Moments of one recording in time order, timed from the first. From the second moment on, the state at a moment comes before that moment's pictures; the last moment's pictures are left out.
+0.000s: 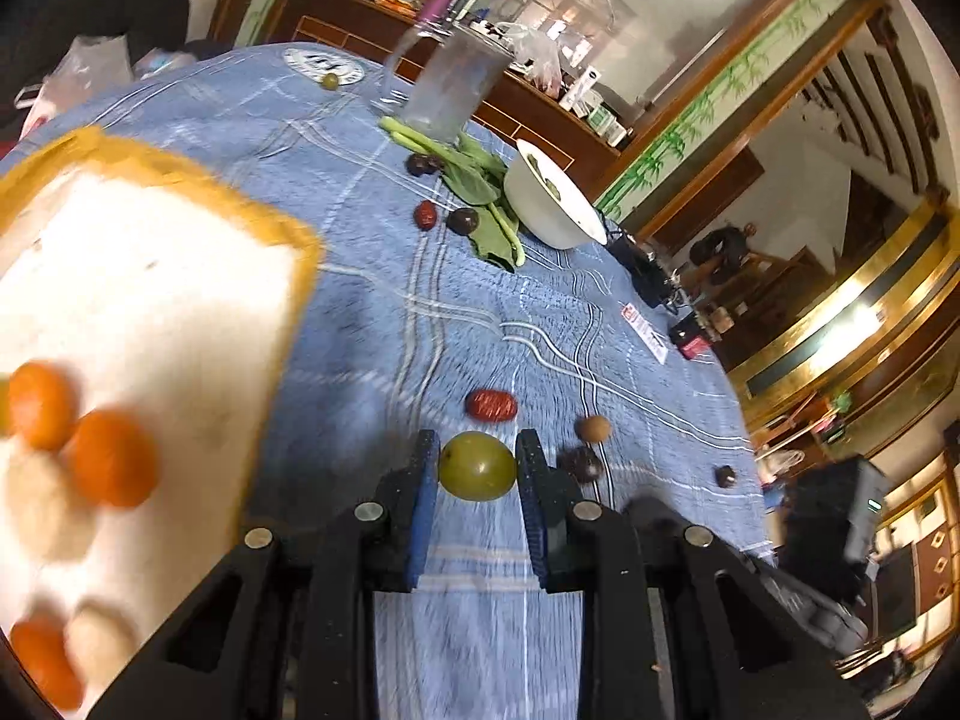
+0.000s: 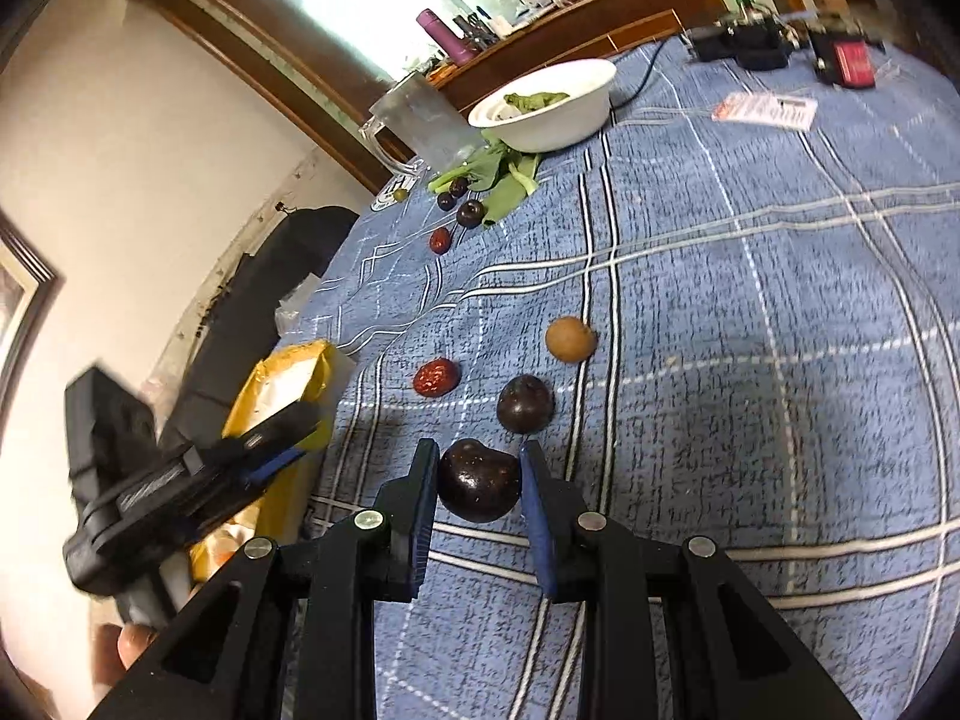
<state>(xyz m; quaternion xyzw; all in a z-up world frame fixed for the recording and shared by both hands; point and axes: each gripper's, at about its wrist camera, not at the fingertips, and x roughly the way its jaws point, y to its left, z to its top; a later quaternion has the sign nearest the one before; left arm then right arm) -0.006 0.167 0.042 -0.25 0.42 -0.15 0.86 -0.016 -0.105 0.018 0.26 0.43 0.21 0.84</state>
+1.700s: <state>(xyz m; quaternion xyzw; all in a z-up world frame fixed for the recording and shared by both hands) -0.140 0.305 0.075 -0.19 0.34 0.10 0.92 -0.075 0.130 0.065 0.02 0.43 0.27 0.86</state>
